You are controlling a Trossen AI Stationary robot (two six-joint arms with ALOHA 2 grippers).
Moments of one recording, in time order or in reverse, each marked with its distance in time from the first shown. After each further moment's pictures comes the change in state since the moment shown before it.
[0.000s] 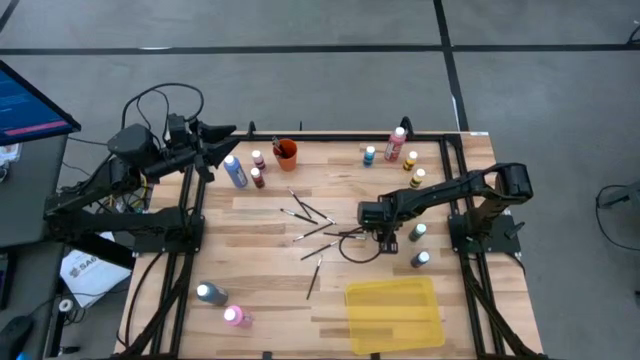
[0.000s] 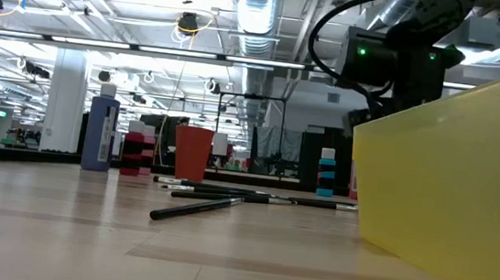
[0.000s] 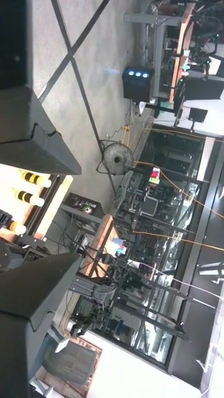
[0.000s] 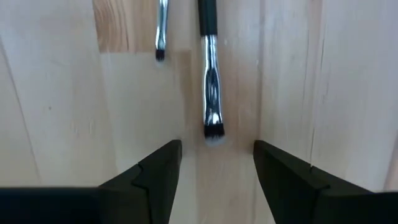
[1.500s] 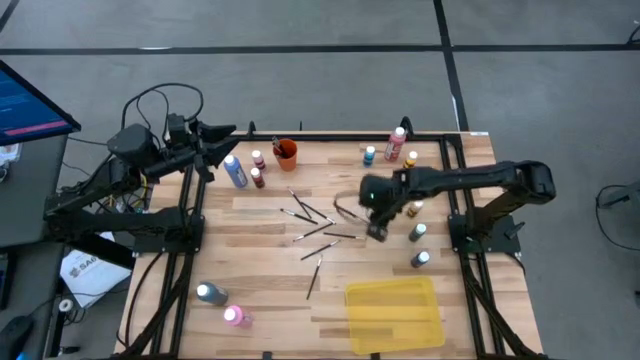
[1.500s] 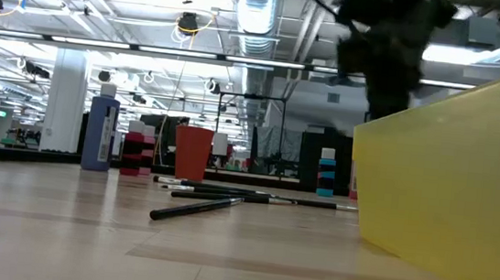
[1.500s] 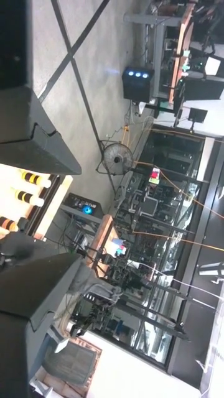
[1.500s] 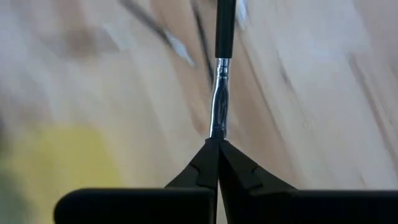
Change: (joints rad) left arm 0.000 -0.001 0.000 0.000 -0.001 0.000; right arm -0.095 -0.191 0.189 -0.110 -0.245 0.355
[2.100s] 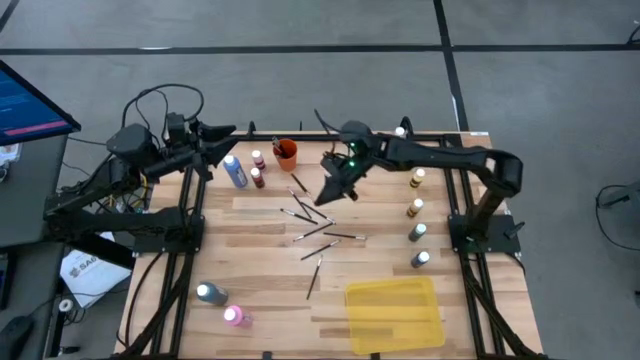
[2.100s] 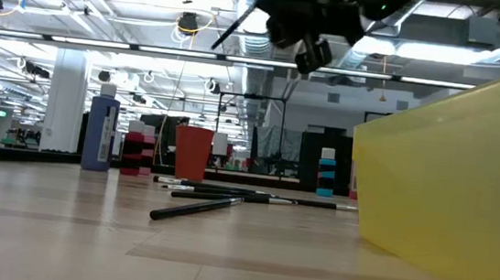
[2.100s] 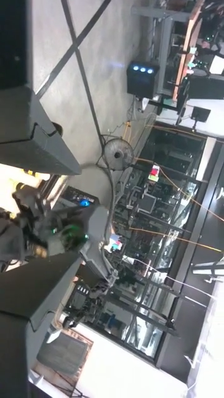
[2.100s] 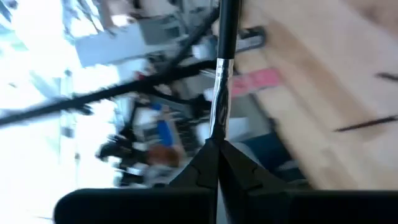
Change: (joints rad) left arm 0.000 0.000 0.000 0.010 0.004 -0.054; right arm -0.220 0.246 0.260 0.710 -0.762 1.042
